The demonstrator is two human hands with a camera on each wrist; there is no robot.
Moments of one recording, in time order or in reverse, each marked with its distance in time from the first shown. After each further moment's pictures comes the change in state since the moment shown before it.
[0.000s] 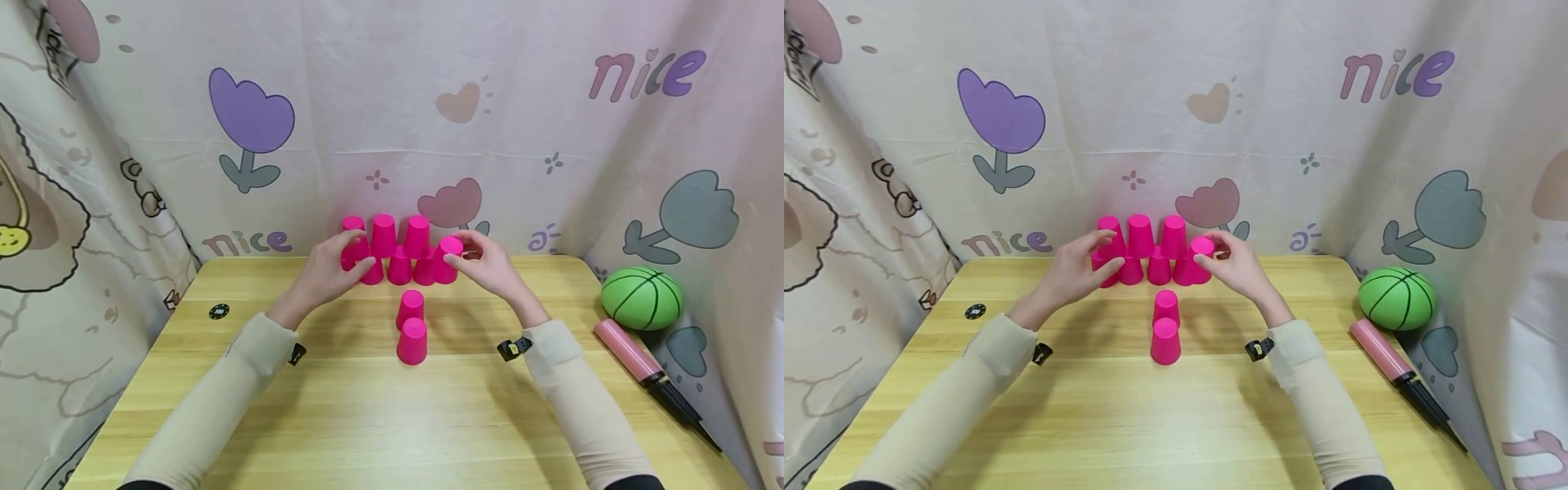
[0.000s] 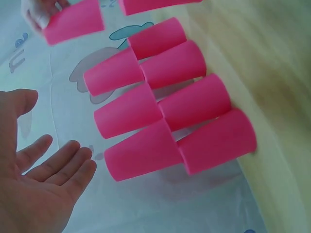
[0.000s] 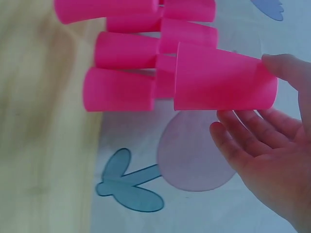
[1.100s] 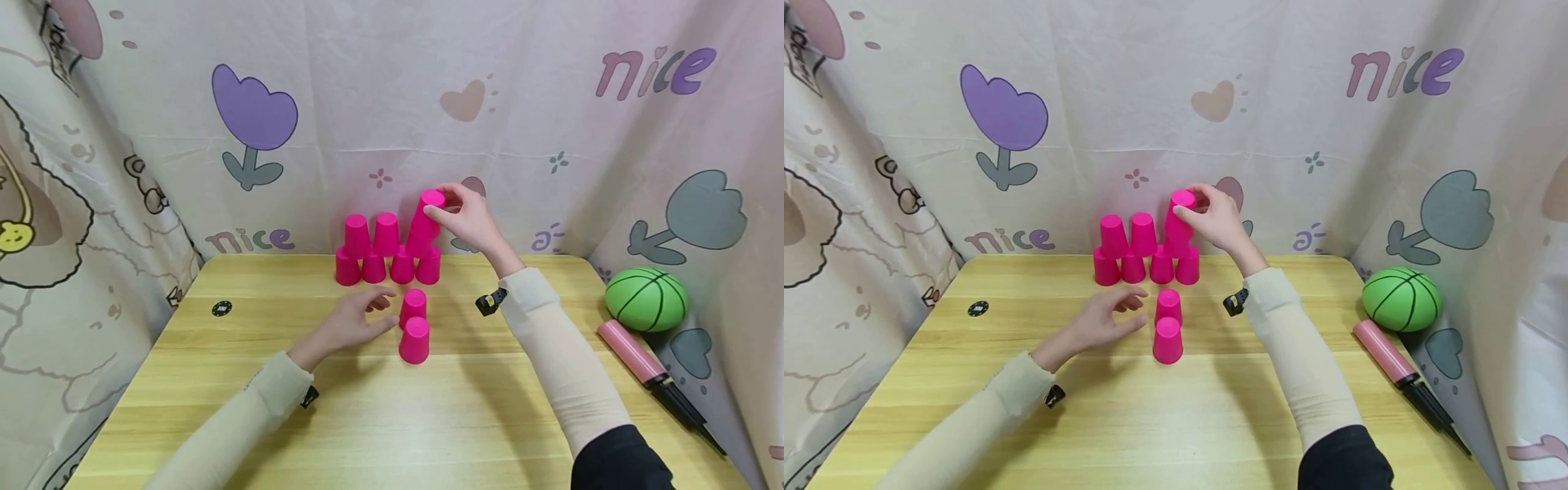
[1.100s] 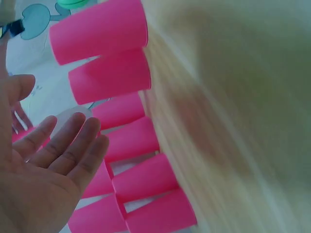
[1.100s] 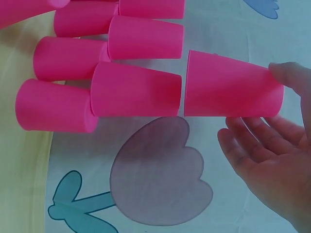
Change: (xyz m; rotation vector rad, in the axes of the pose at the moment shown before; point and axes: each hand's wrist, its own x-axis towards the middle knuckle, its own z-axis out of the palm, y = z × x) left_hand -0.053 -0.004 0.063 -0.217 -0.258 0.013; right_hand 0.071 -0.050 -0.002 0.009 0.072 -0.015
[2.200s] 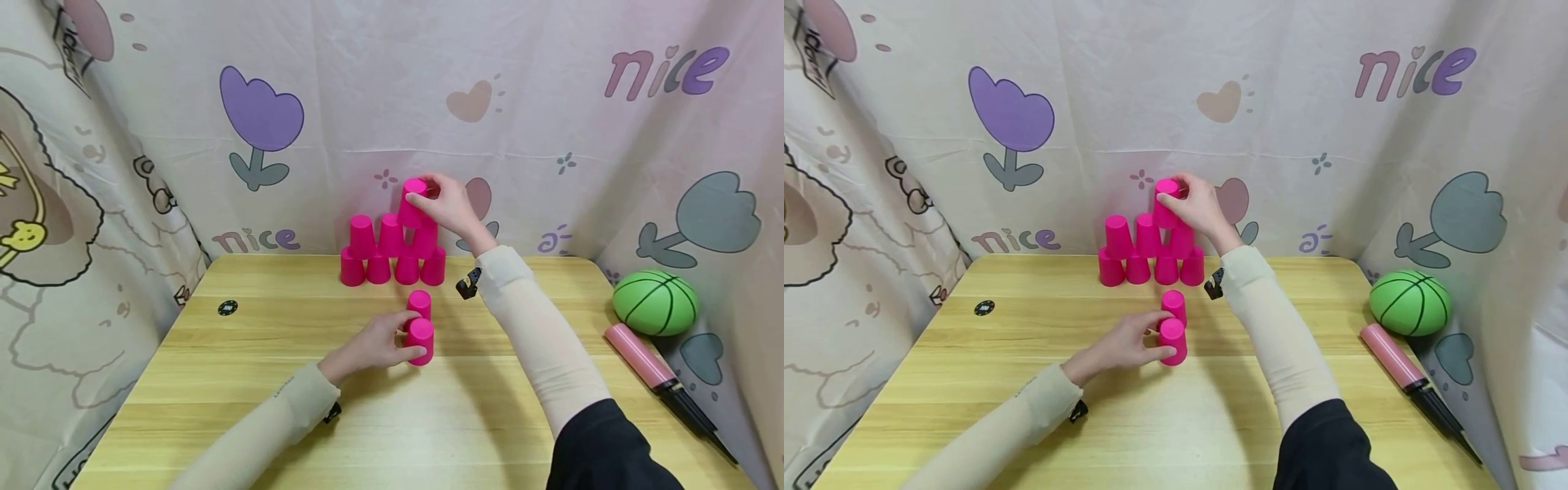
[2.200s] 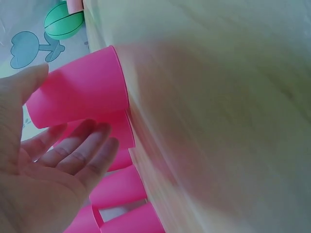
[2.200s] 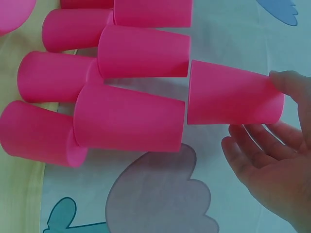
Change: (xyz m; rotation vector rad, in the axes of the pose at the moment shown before) left_hand 0.003 0.004 0.047 -0.046 -0.169 0.014; right_hand 0.044 -0.012 0.029 -0.044 -0.008 -0.059
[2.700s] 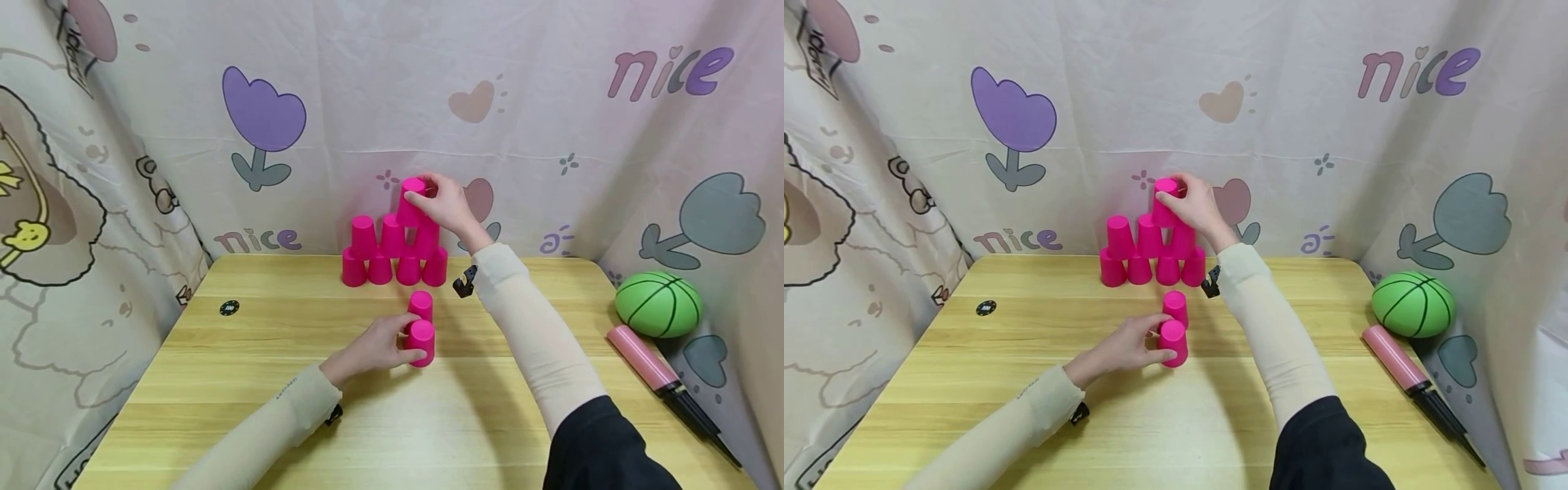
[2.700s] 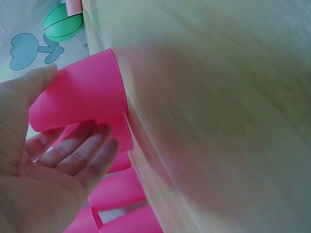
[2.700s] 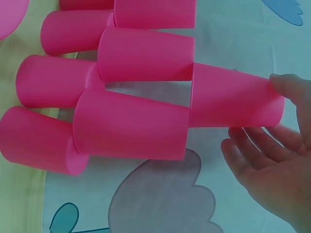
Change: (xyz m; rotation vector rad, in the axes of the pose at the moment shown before) left_hand -0.002 0.000 0.003 -0.016 0.000 -0.045; right_hand 0.006 -0.002 0.007 0.008 -0.010 0.051
